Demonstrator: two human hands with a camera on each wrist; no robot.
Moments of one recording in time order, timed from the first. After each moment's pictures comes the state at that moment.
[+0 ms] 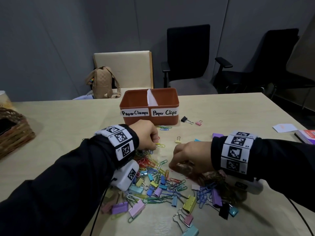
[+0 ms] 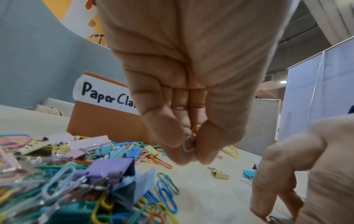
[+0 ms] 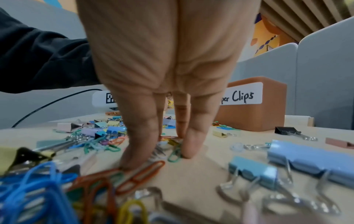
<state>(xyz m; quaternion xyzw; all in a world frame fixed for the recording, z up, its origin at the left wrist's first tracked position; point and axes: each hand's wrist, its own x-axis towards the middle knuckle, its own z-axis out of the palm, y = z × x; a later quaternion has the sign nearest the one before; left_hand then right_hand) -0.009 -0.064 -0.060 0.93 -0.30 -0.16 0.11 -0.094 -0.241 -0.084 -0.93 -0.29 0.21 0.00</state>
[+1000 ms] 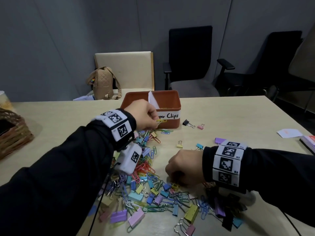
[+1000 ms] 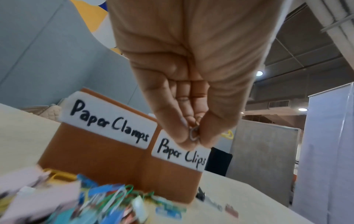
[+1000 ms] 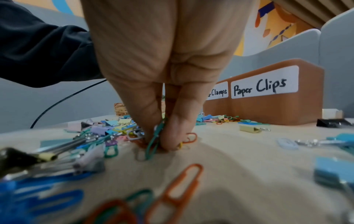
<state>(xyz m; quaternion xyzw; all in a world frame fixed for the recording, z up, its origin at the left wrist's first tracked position) 0.026 -0.065 -0.031 0.92 -0.24 -0.11 0.28 -0.088 -0.217 -0.095 -0.93 -0.32 0.19 0.04</state>
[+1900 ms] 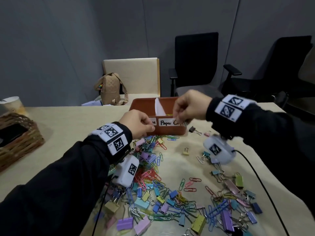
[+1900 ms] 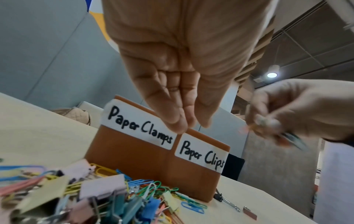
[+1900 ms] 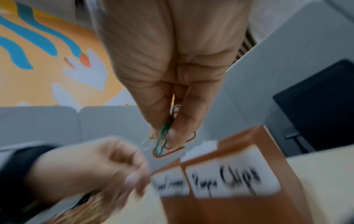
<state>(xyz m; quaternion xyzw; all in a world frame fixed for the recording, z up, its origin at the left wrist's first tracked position) 0.029 -0.037 -0.044 0.93 -0.15 -0.06 0.34 -0.005 -0.246 0.001 -0.93 -0.09 0.05 0.36</state>
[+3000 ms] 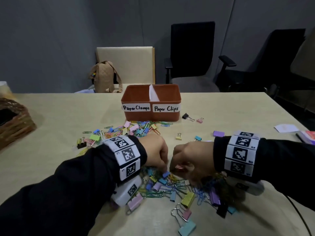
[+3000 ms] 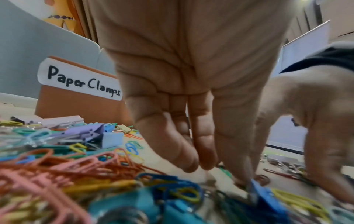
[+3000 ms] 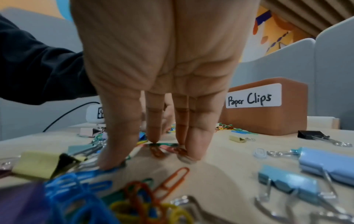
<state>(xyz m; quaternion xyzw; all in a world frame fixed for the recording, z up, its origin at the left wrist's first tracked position) -0.052 -0.068 -0.077 0.91 -0.34 -0.24 0.09 -0.107 -0.234 -0.077 -0.93 -0.31 0.21 0.02</state>
